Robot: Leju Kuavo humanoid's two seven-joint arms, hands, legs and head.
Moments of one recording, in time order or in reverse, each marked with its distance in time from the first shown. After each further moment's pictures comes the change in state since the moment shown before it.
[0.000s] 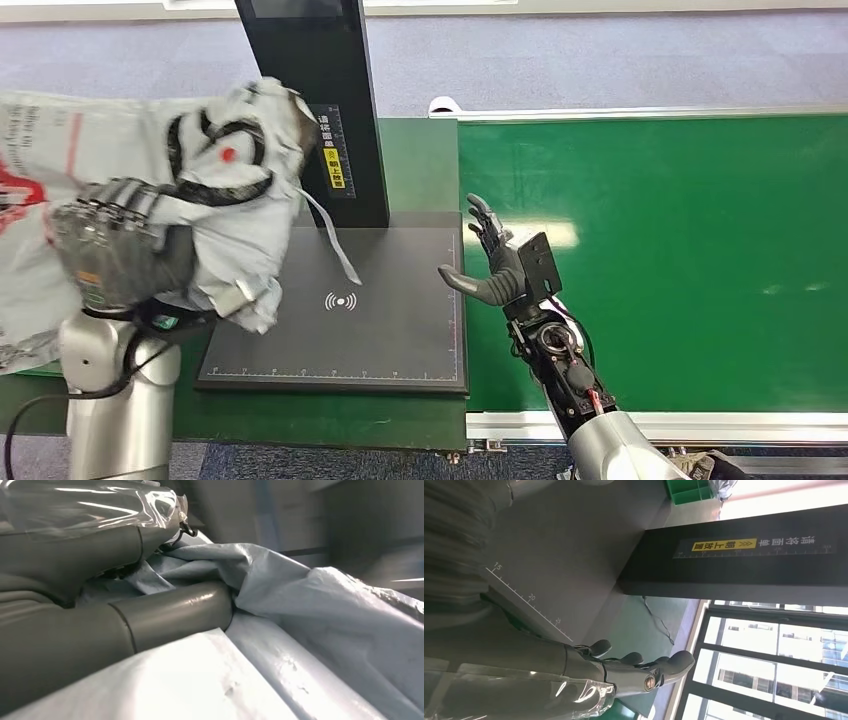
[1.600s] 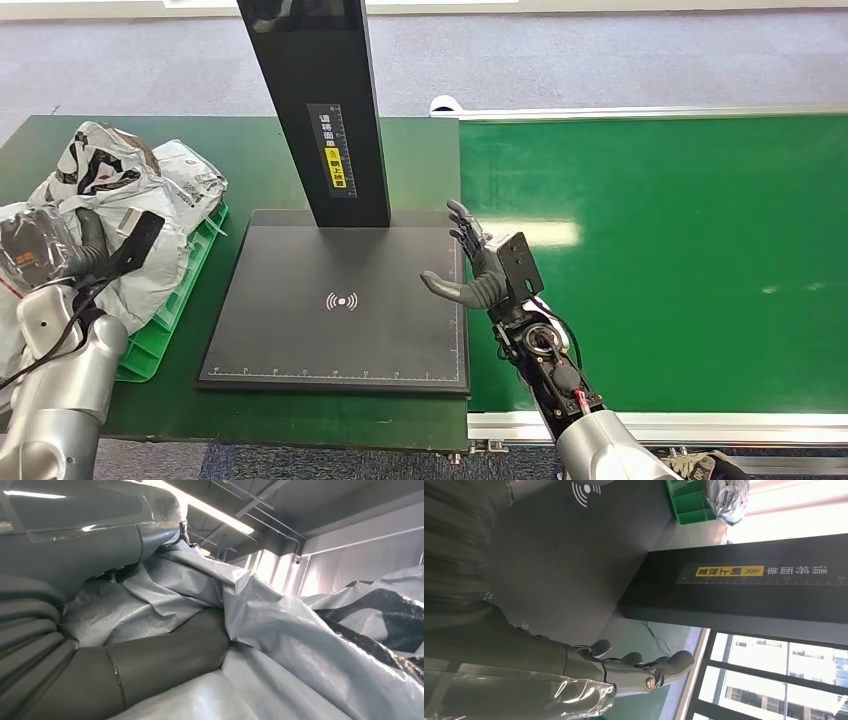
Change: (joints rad) left arm -0.184 0.321 0.059 0.678 0.065 -0.002 0.550; right arm -0.009 0.035 0.026 0.026 0.009 0.015 0.023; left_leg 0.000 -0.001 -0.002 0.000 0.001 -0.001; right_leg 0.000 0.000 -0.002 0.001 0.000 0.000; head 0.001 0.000
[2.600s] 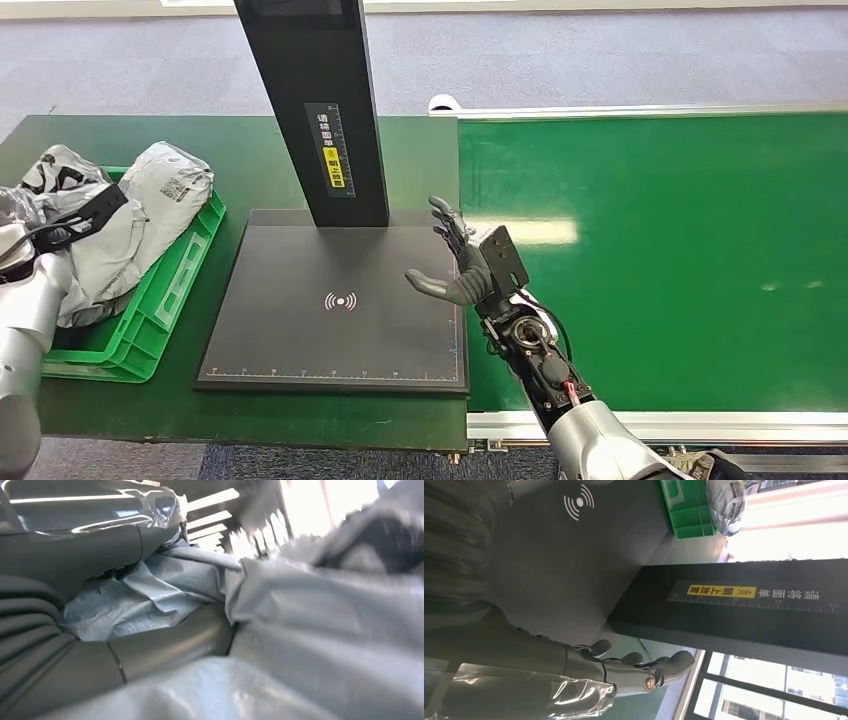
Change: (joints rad) left arm -0.375 0.169 -0.014 0.452 -0.236 -0.688 0.226; right arm -0.042 0.026 0.038 0.042 0.004 0.022 0.000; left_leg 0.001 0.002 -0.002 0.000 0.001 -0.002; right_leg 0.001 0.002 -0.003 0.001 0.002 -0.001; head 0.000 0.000
